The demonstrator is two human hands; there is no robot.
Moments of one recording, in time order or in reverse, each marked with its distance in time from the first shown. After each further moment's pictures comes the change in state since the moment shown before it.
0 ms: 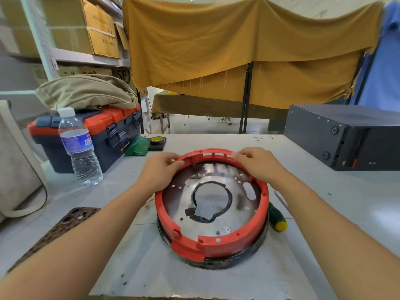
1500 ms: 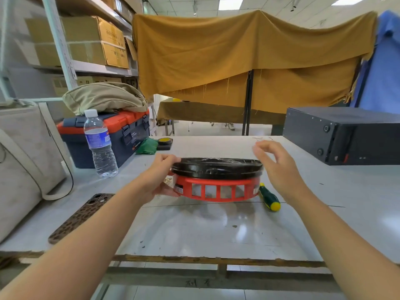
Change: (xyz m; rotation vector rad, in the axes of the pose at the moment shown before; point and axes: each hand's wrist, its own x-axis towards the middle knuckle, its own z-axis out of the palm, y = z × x) left_hand -0.063 0.015 -0.028 -0.637 -0.211 -0.462; right_hand -0.089 -0.005 -0.010 0.470 0.334 -0.117
